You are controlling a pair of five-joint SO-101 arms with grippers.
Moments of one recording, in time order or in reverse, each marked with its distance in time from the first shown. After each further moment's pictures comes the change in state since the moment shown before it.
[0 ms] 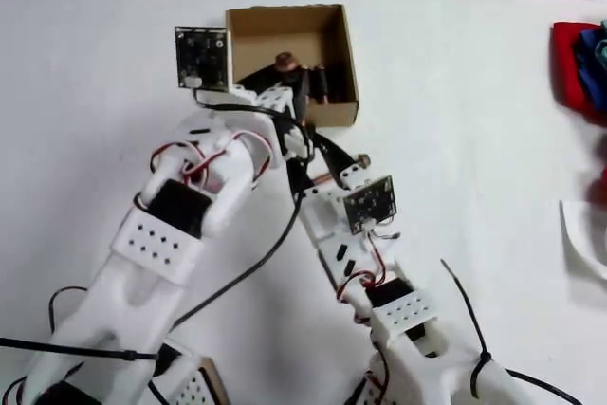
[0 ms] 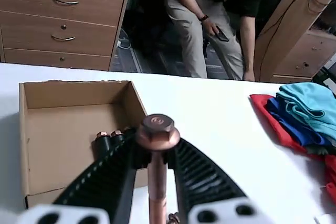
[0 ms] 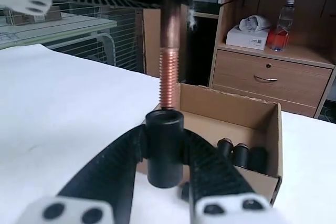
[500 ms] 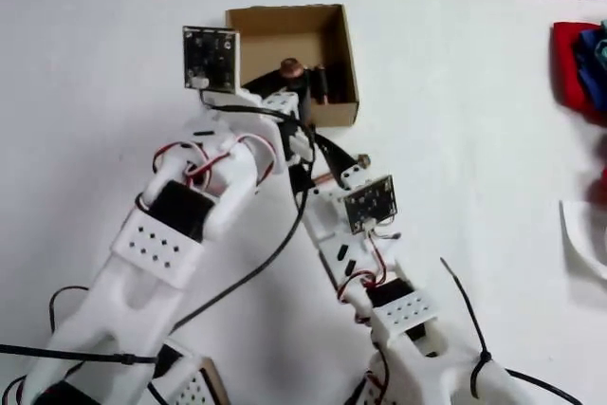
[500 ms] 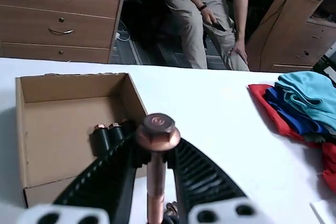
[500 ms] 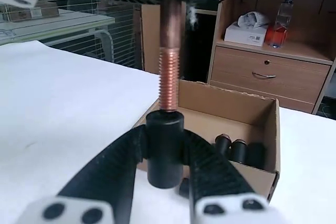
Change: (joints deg) left arm 2.6 0.0 -1.7 3.6 -0.4; right arm 0.3 0.1 0.2 0.1 0.0
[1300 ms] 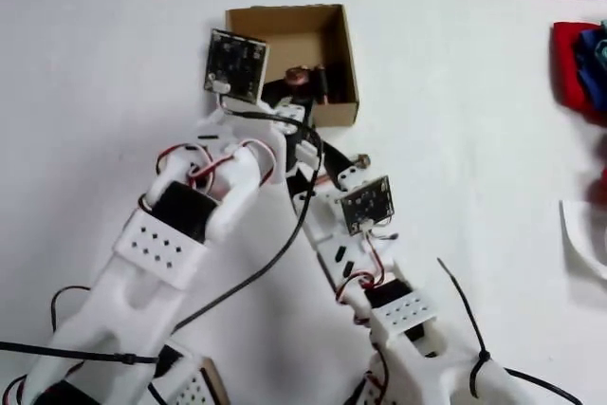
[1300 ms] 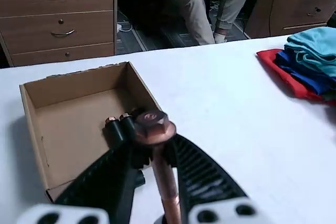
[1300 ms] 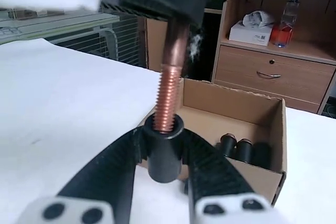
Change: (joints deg) left arm -0.7 0.2 1.6 2.3 -11.3; right arm -0.4 0.0 0.0 0.0 0.1
